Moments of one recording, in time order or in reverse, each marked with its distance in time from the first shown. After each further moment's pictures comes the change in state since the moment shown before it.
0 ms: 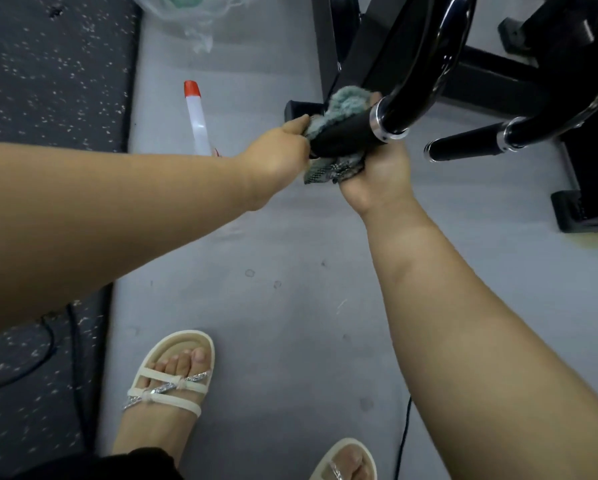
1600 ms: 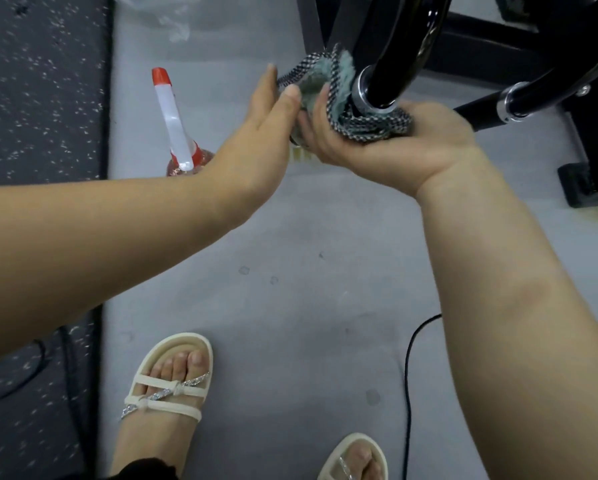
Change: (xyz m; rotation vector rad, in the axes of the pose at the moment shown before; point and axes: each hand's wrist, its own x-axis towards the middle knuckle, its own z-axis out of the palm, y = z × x) left_hand -0.017 -0.001 0.003 -0.129 0.085 0.226; right_hand -0.039 -0.051 0.018 0.262 0.303 0.566
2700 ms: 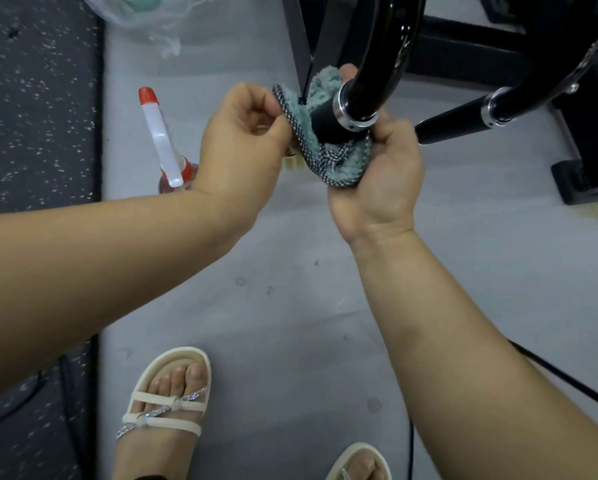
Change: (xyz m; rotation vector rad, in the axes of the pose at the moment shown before) left_hand -0.009 0.011 0.014 -0.169 0.196 0.200; right_hand 0.018 0.037 -0.017 -0.184 -0.357 -0.763
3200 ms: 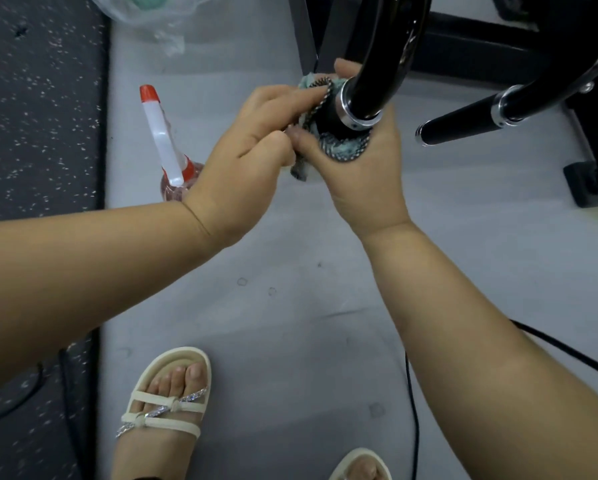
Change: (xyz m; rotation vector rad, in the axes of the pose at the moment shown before) left_hand 0.009 -0.049 -0.007 0.093 -0.453 0.078; right_hand -0.018 0.001 0.006 -0.735 -0.061 -0.216
